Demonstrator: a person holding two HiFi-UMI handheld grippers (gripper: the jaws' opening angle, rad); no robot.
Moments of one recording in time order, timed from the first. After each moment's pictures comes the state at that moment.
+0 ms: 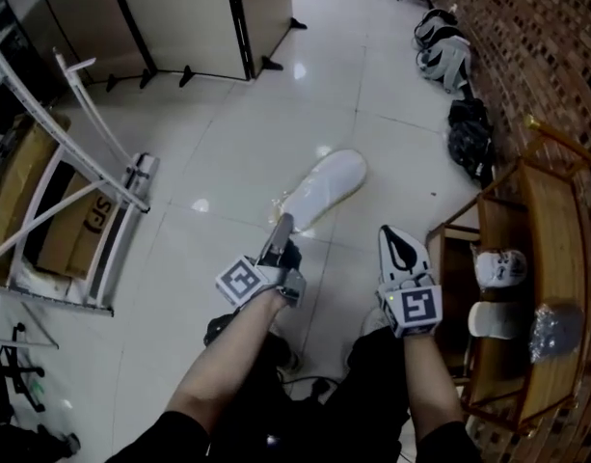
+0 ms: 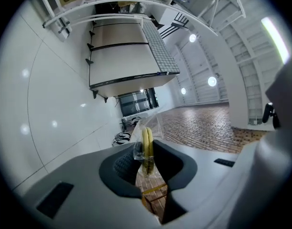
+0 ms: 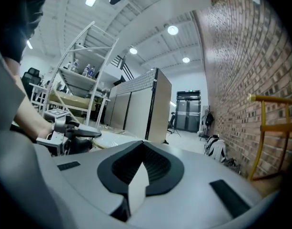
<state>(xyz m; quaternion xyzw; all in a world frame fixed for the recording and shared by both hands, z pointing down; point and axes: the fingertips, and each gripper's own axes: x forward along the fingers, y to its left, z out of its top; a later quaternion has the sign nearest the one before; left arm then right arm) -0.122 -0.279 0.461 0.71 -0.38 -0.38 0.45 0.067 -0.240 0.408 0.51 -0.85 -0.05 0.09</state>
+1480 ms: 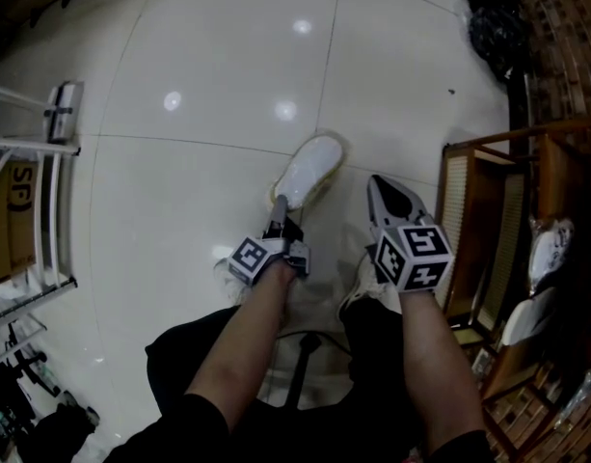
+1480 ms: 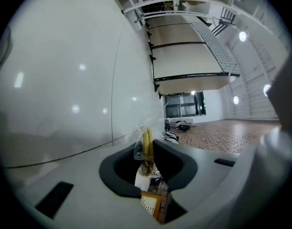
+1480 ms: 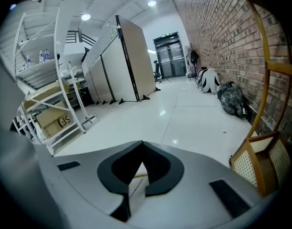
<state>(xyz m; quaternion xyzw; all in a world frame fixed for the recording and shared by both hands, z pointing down) -0.076 -0.275 0.833 0.50 -0.49 -0.33 0.63 0.095 -0.312 0.667 0.52 -0.78 0.28 0.21</state>
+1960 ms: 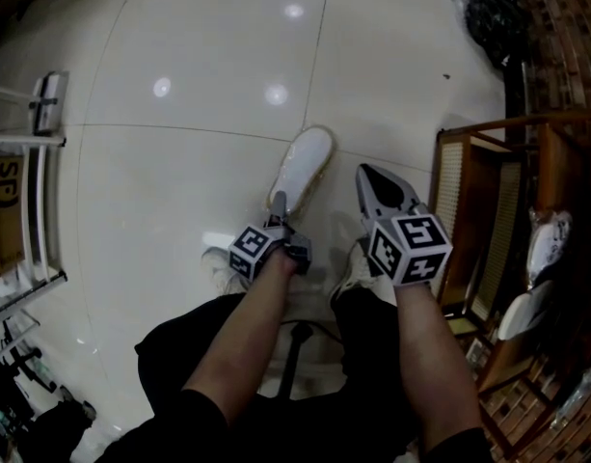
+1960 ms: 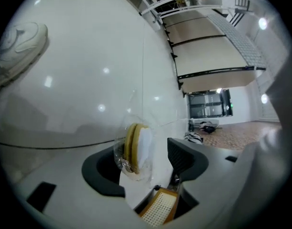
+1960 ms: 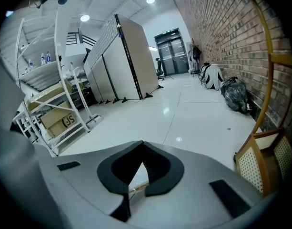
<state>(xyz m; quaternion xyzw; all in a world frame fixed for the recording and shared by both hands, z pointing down) -0.059 -0.230 0.896 0.40 -0.56 -0.23 0.69 0.090 -0.309 0.674 0.50 -0.79 0.29 0.21</state>
